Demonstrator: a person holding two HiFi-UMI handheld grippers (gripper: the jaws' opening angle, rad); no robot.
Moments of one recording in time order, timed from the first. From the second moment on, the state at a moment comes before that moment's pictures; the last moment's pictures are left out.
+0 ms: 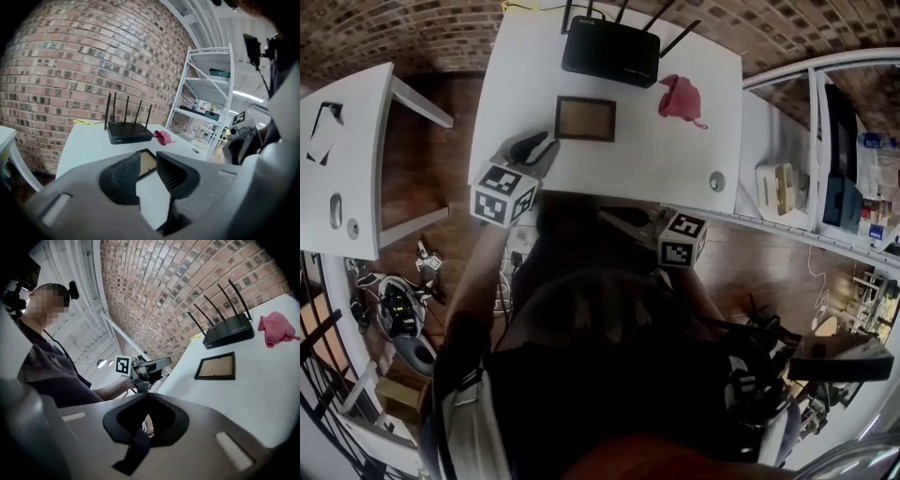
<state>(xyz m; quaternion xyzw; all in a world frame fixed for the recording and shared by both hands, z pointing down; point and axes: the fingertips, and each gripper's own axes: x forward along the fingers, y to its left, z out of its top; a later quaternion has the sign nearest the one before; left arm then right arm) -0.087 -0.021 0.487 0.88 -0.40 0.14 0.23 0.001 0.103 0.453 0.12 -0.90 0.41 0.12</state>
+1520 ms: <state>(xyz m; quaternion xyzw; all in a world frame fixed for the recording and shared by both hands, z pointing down) -0.073 -0.115 0.624 0.72 -0.47 0.29 0.41 0.087 -0.048 0.504 0.04 -0.87 0.47 0.12</state>
